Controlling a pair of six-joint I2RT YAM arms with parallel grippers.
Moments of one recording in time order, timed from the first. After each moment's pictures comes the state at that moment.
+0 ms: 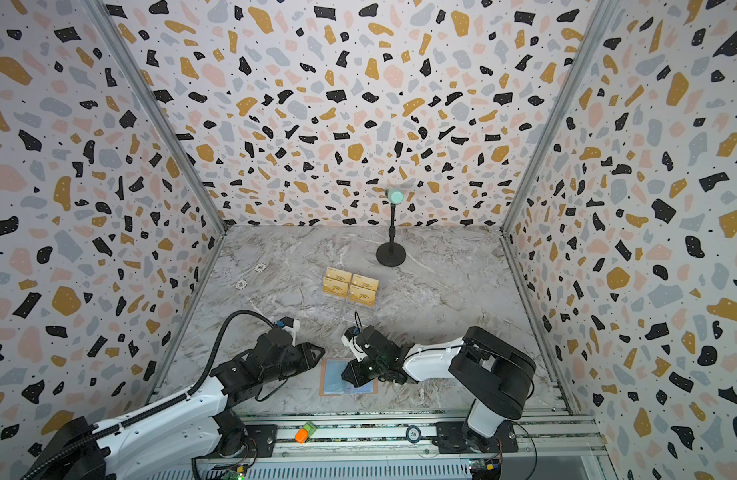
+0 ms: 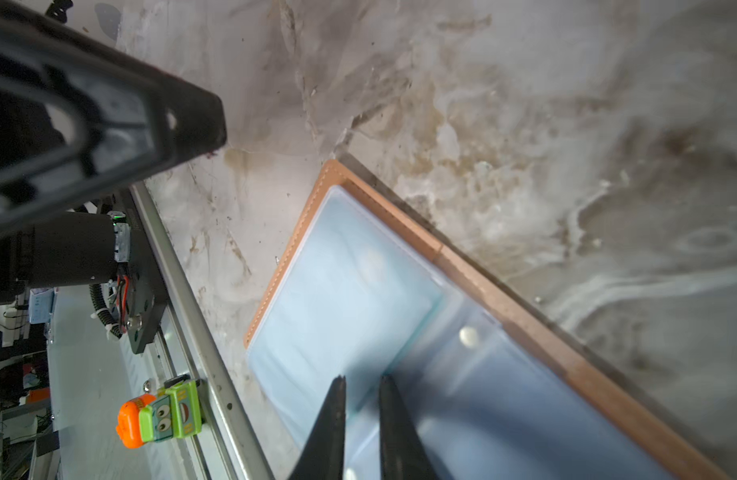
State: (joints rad) left arm -0.72 0.93 0.33 -0.14 0.11 -0.97; right arm 1.03 1.63 0.63 0.18 -0.37 0.58
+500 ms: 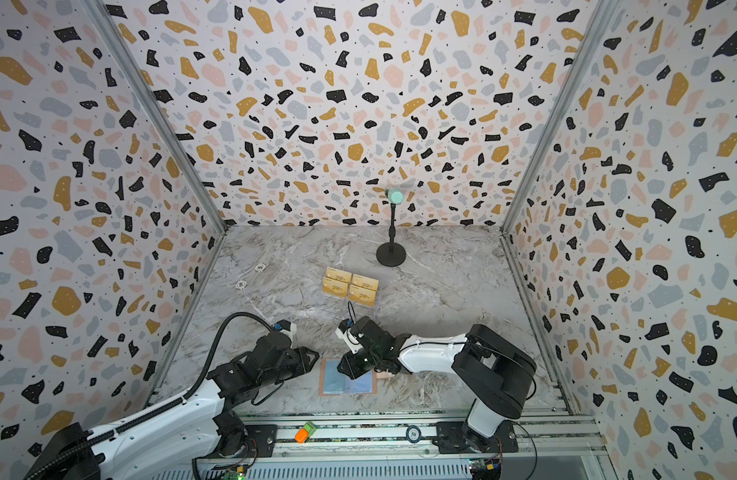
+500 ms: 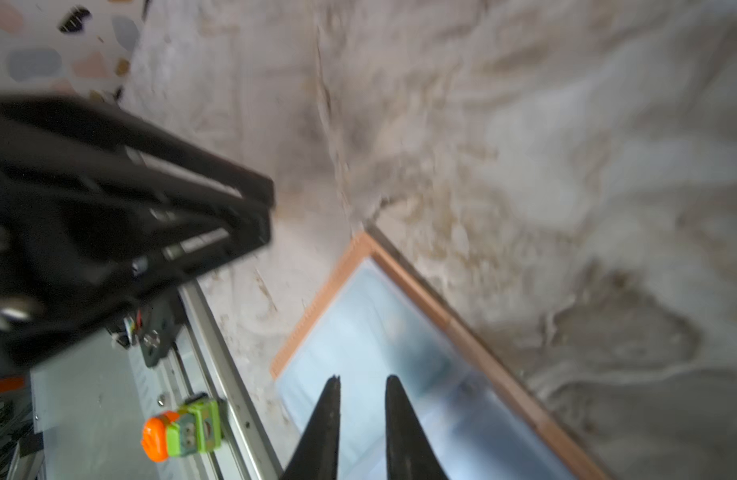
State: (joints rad) left arm -0.72 0.88 0.31 -0.23 -0.01 -0.93; right arm 0.95 1.62 0.87 -0.06 -0.38 0.43
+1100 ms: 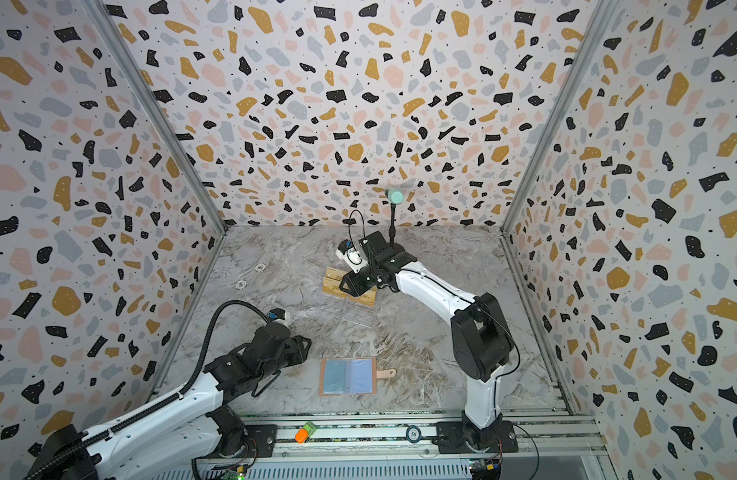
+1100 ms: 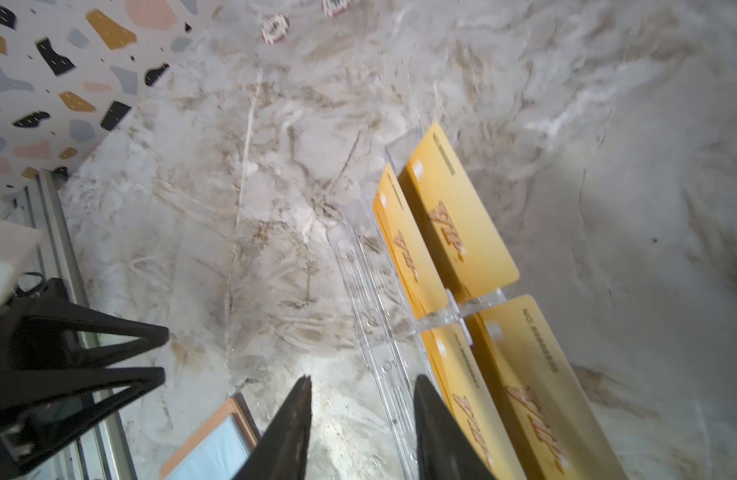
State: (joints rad) left arm -0.68 0.89 0.41 -0.31 -0.12 -0.80; right arm 0.64 1.89 1.56 -0.59 -0.43 -0.06
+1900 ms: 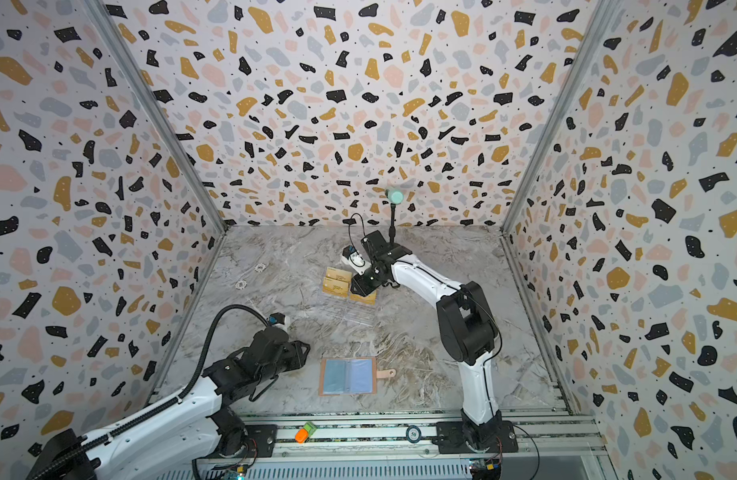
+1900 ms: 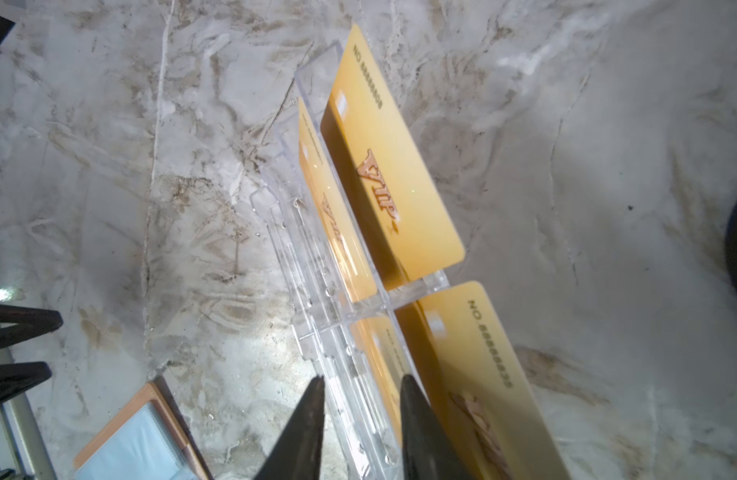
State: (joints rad) left arm -0.68 0.86 0.37 -0.31 -0.09 -0.77; right arm 0.60 2.02 1.68 -0.69 -0.37 -0.17
